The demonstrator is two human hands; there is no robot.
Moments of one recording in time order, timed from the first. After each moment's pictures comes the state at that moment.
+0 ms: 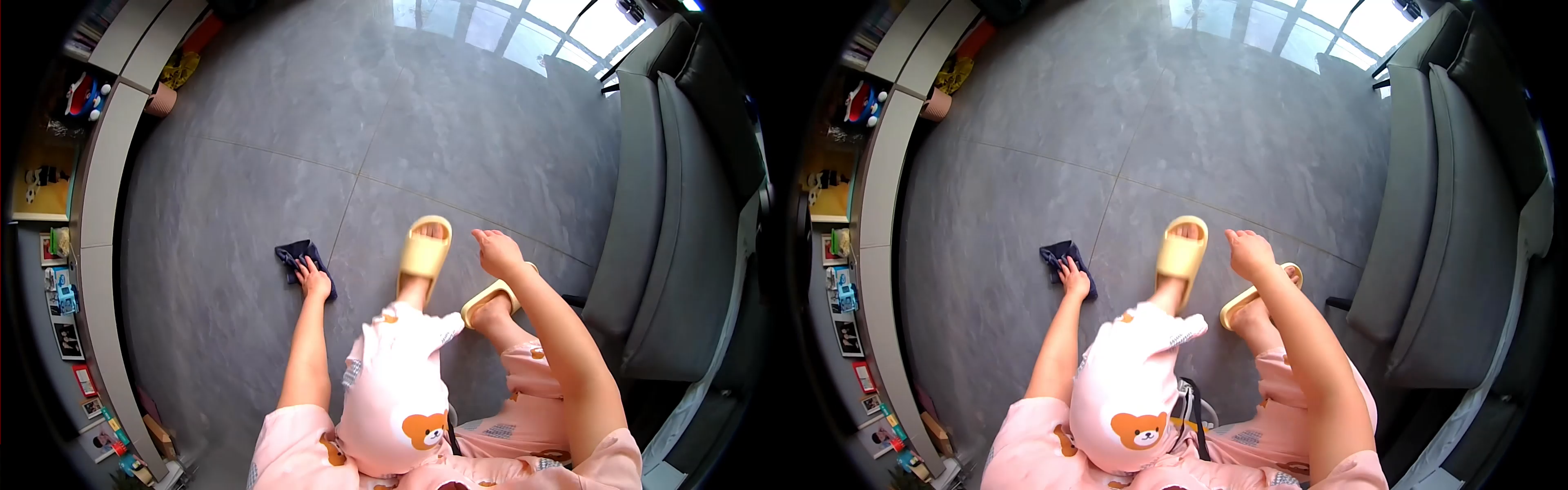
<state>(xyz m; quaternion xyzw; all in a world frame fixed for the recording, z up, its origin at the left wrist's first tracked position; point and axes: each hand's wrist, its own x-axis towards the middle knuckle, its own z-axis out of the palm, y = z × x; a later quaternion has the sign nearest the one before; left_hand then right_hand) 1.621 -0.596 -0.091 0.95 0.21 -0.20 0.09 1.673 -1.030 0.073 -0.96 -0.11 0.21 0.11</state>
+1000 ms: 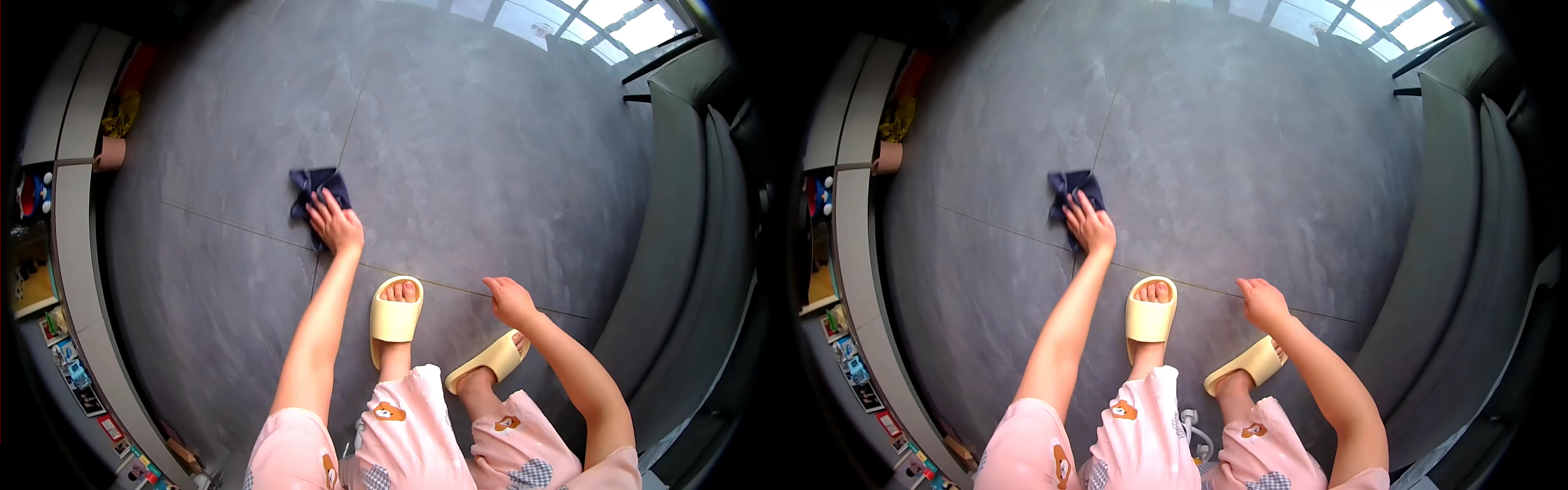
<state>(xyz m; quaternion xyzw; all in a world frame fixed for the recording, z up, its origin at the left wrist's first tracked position) 1.909 -0.797 -0.111 0.99 0.12 0.10 0.07 1.755 -1.116 0.008 -0.93 -0.07 0.29 0.23</state>
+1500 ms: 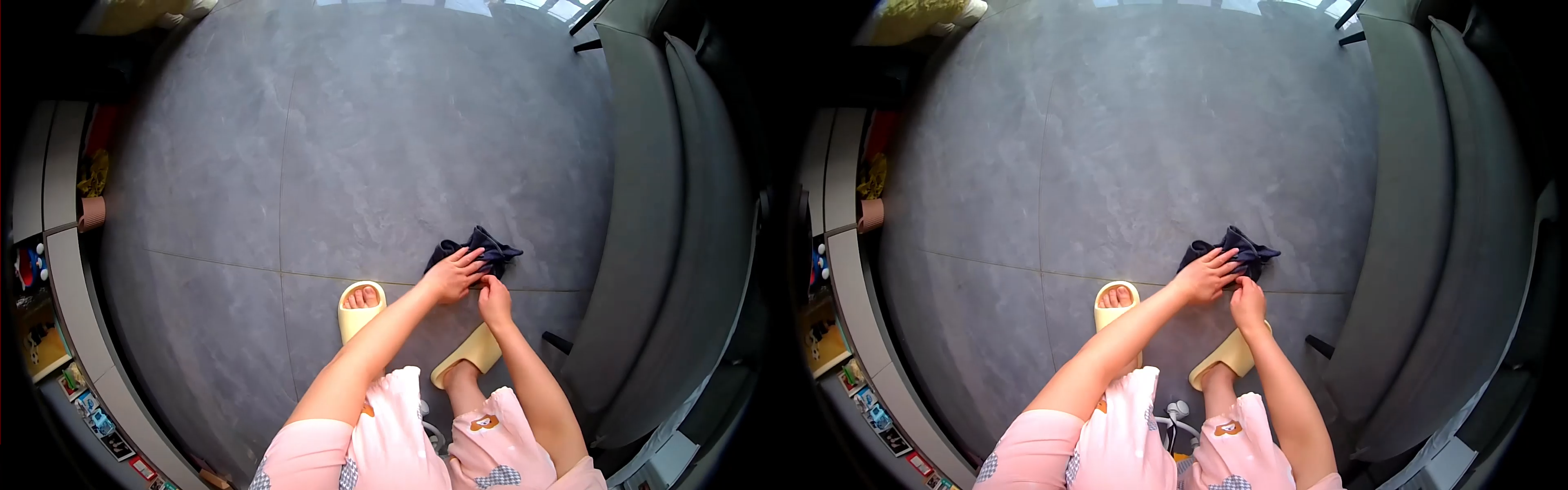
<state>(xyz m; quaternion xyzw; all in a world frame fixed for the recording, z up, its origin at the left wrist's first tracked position) 1.792 -1.020 -0.082 0.73 -0.62 -0.21 0.21 1.676 -1.139 -0.055 -0.87 0.33 0.13 0.34</state>
